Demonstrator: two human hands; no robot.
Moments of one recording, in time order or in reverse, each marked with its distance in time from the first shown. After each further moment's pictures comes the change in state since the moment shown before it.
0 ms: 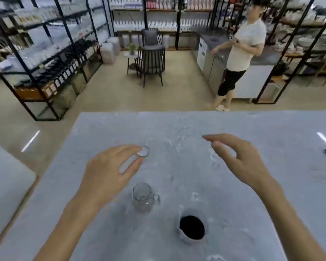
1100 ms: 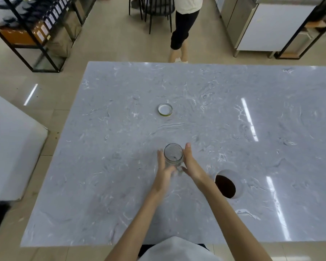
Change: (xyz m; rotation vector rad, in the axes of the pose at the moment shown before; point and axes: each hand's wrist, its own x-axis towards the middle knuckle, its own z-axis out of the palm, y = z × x) left_hand -0.098 -0.064 0.158 -1.116 -0.407 -0.918; right_hand -0.052 -0.023 0.270 0.721 -0.469 0.926
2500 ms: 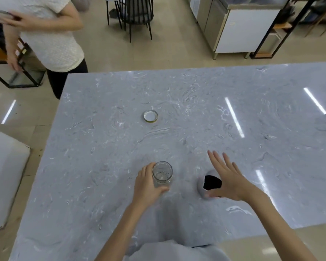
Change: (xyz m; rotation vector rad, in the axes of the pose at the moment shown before) left_hand 0.033 -0.056 -0.035 0.838 0.130 0.354; right_hand -0.060 0.037 -0.130 -1.071 0.075 -0.139
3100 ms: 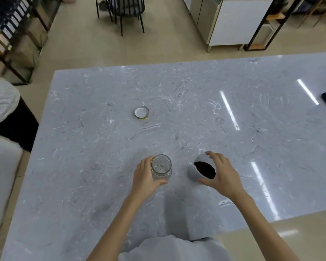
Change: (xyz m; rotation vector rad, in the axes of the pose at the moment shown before) left_hand 0.013 0.018 0.014 0.029 -0.053 0.036; right_hand 0.002 0.021 0.028 0.084 0.466 0.093
